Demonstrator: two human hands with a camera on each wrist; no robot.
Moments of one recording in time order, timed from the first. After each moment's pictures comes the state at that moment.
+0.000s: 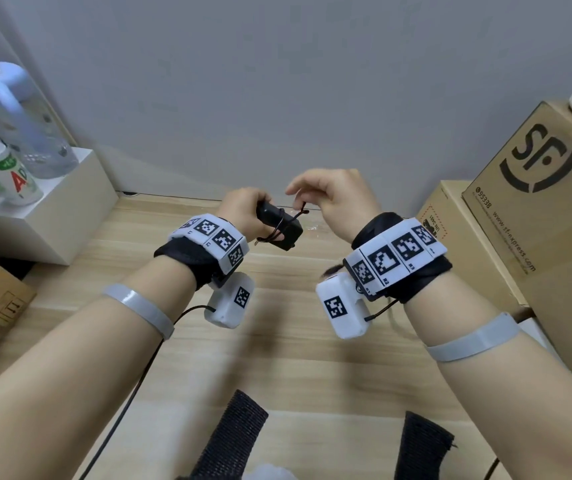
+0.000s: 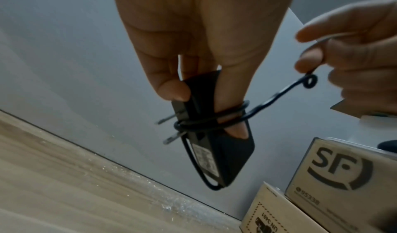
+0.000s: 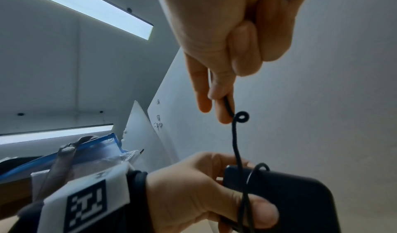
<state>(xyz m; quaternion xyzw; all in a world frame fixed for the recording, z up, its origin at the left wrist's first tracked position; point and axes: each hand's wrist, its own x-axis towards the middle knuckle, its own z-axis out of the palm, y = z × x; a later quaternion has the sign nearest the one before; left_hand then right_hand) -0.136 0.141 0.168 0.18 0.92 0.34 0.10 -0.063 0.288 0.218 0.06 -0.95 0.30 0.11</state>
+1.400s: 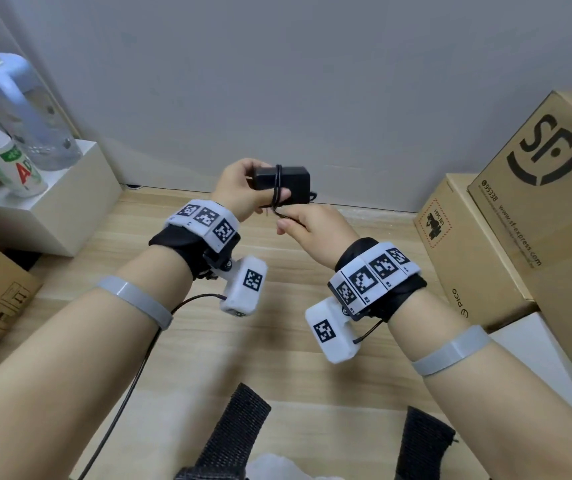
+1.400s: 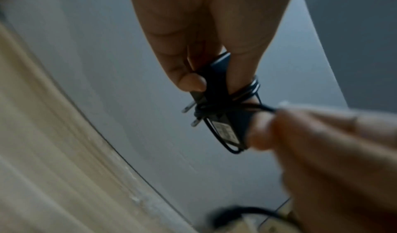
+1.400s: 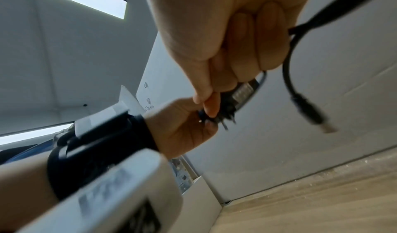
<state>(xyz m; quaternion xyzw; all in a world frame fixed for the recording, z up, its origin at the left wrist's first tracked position) -0.134 0.136 0.176 0.14 0.76 0.63 0.09 -0.054 0.273 0.180 0.07 -0.96 0.28 0.02</state>
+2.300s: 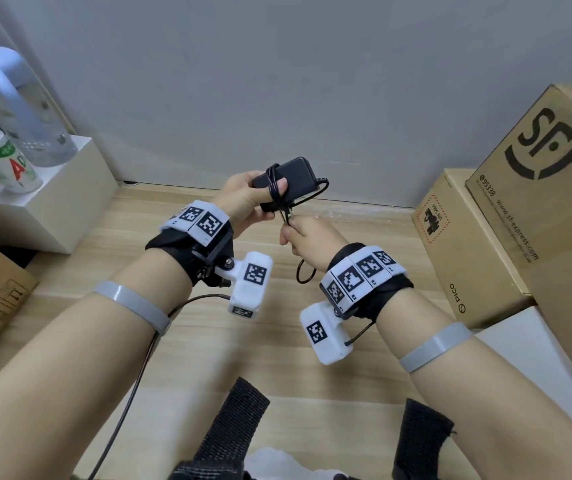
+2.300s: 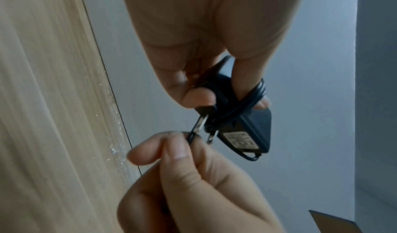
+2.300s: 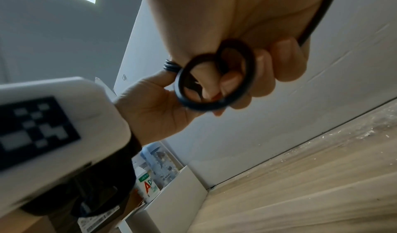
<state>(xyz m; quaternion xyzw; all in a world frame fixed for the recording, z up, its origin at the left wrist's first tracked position) -0.123 0.144 0.169 0.10 0.62 0.74 0.22 -0.057 0.272 0.156 0.01 -0.93 0.35 -0.07</state>
